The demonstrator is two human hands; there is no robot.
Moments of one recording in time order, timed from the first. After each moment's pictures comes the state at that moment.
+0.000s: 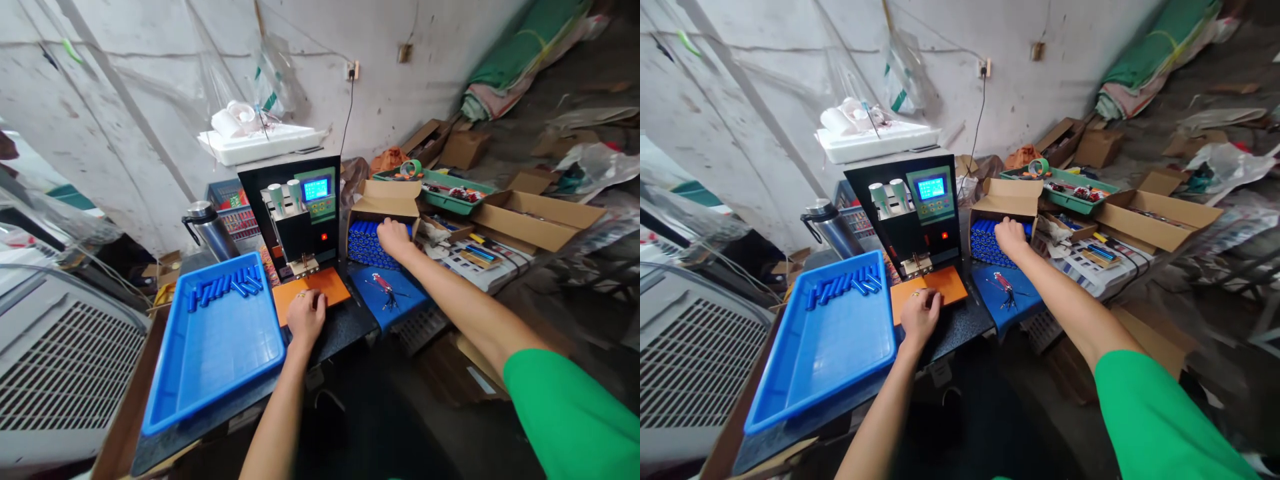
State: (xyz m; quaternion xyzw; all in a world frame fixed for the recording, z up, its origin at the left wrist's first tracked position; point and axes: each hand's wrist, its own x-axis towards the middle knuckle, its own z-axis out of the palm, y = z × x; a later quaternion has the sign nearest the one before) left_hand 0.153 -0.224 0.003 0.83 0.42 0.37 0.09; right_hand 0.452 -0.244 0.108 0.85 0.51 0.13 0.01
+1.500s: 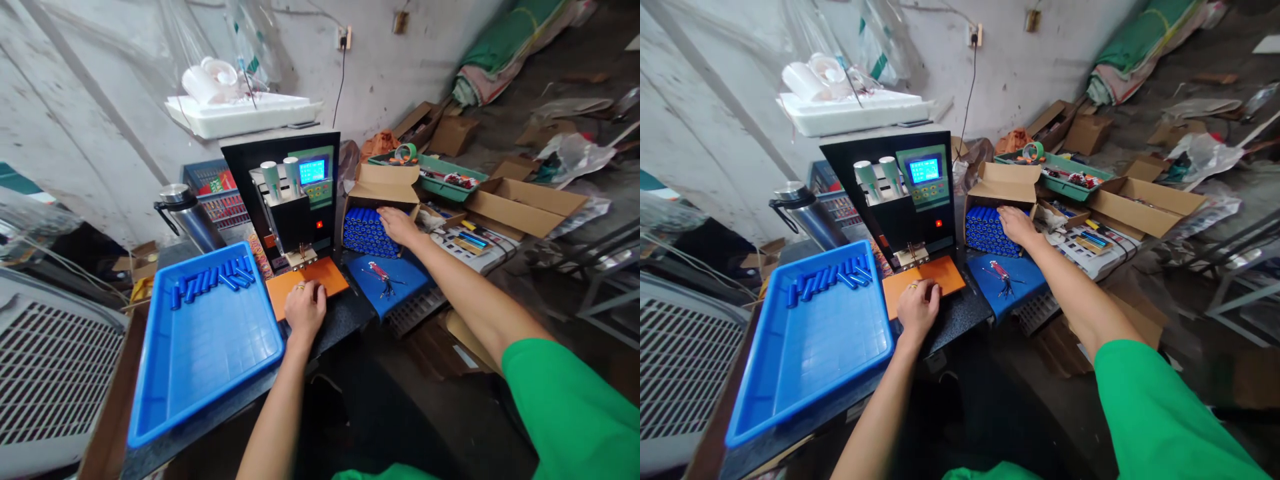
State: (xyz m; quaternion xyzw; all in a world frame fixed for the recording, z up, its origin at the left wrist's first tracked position) left_hand 0.156 -0.226 0.004 0.84 0.42 0.32 0.09; right_hand 0.524 -0.242 0.054 0.75 0.61 0.17 -0.18
